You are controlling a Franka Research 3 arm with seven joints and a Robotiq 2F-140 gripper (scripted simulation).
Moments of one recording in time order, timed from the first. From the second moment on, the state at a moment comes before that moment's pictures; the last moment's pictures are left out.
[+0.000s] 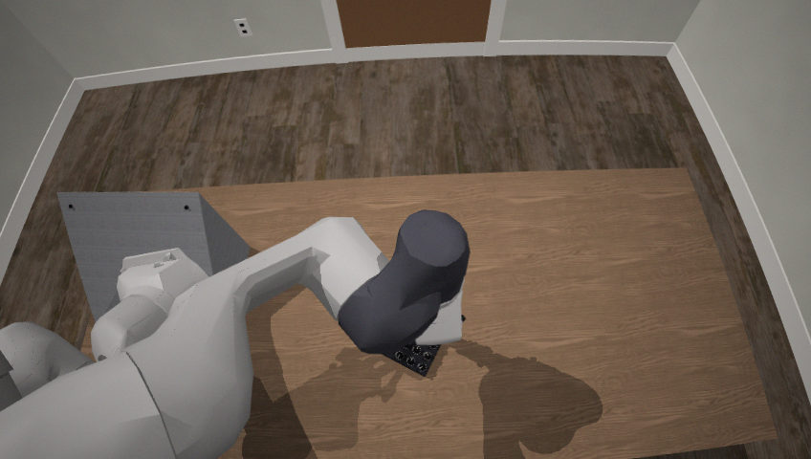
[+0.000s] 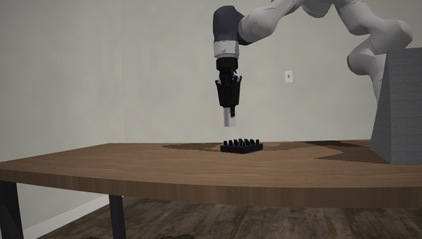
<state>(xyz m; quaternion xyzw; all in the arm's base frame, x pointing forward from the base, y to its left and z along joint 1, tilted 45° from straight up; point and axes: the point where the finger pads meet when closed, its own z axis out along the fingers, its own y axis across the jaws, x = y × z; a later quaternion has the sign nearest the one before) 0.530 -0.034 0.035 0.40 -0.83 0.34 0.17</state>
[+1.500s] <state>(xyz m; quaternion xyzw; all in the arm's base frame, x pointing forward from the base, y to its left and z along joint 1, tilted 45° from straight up) 0.528 -0.056 0.012 0.40 -0.83 0.34 0.18</state>
